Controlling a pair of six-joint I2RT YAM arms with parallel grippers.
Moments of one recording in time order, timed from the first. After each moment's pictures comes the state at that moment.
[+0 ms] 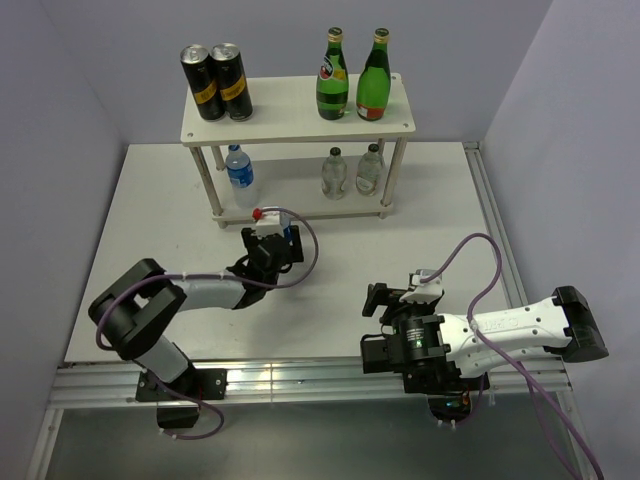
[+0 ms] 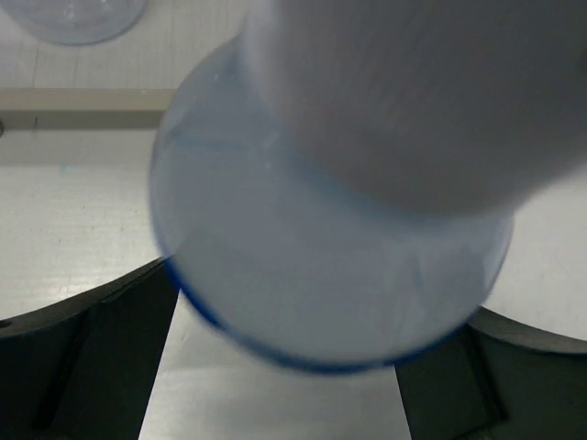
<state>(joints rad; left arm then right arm) -0.81 1.56 0.62 0.48 -0.64 -0.48 1.59 1.01 0.71 -1.35 1.32 1.86</state>
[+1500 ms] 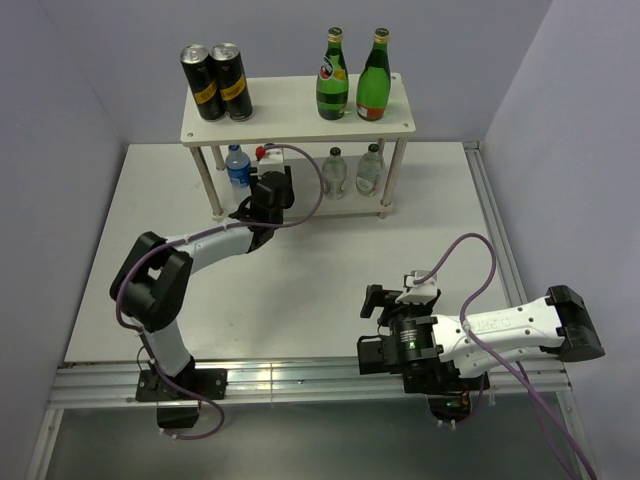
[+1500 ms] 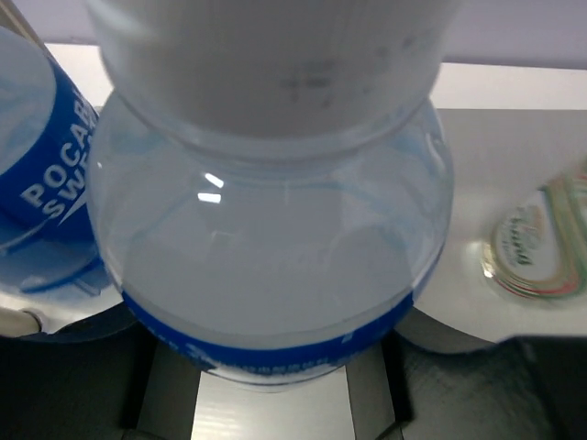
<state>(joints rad) -0.62 1.75 1.12 0.32 -0.64 -0.23 1.59 1.05 0.71 -1.34 1.32 1.85</state>
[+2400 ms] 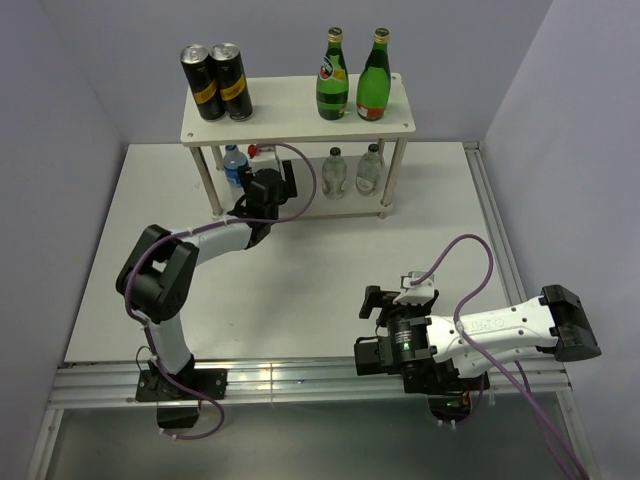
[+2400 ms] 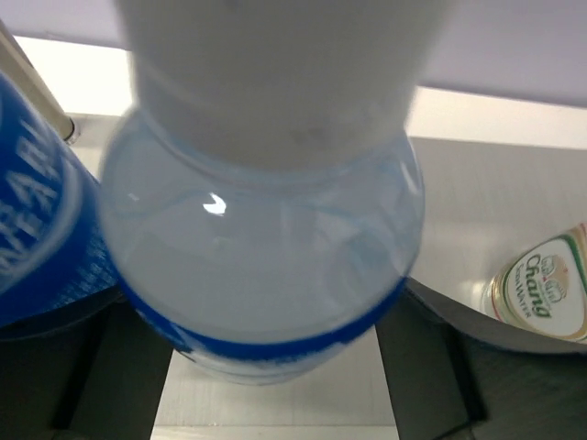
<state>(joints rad) -0.56 1.83 1.13 0.43 -0.56 -0.28 1.59 1.09 0.71 -1.35 1.33 1.87</state>
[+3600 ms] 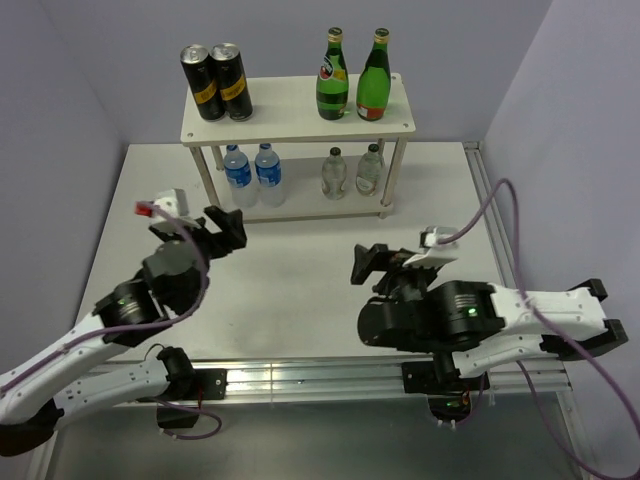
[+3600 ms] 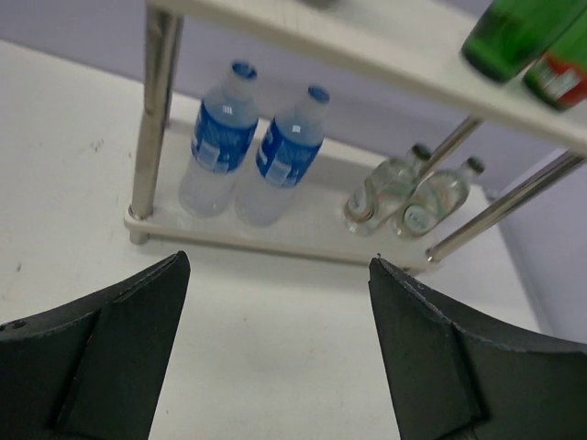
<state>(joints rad) -1.00 0.76 0.95 -0.34 -0.93 -0.53 1.60 1.06 1.28 -1.33 1.42 1.44</state>
